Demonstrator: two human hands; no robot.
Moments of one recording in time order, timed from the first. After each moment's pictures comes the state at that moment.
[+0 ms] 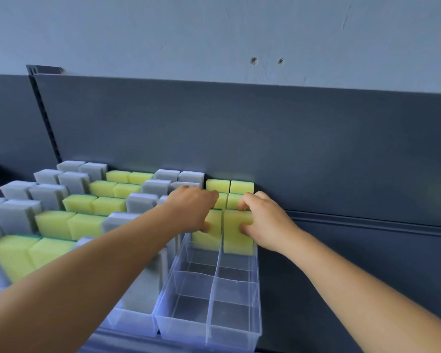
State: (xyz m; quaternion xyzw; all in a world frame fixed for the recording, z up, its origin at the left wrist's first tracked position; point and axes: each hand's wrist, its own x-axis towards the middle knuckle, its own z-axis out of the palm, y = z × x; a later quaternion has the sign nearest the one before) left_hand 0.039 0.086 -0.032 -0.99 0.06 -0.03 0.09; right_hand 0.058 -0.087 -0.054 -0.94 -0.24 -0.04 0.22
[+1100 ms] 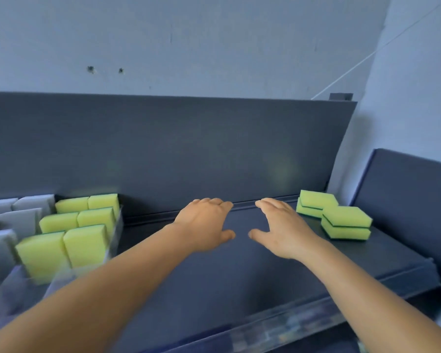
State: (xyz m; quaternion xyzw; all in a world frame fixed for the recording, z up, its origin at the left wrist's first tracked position) left_hand 0.036 -0.179 -0.031 -0.95 0.30 -0.06 0.00; right_hand -0.007 -0.349 -0.045 -0.99 -0.02 -0.09 0.14
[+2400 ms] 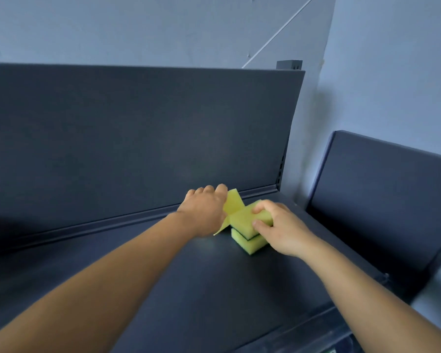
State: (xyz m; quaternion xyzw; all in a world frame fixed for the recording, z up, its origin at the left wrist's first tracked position) left_hand 0.135 -0.384 -0.067 -0.96 0.29 -0.05 -0.02; right_hand 0.060 -0.550 -0.091 -0.95 0.09 -0.04 0.30
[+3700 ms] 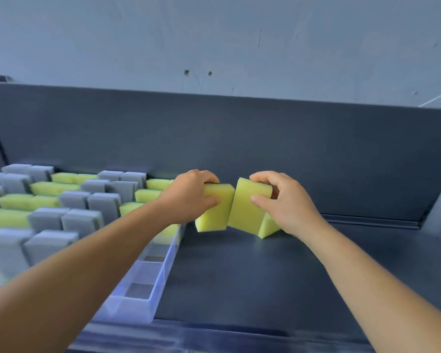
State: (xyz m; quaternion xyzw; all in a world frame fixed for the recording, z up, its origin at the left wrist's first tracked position) left_hand 0.016 -0.065 -0.003 -0.96 0.08 -0.15 -0.23; right_hand 0.026 -0.266 -0.010 -0.88 -0.20 -0.16 0.41
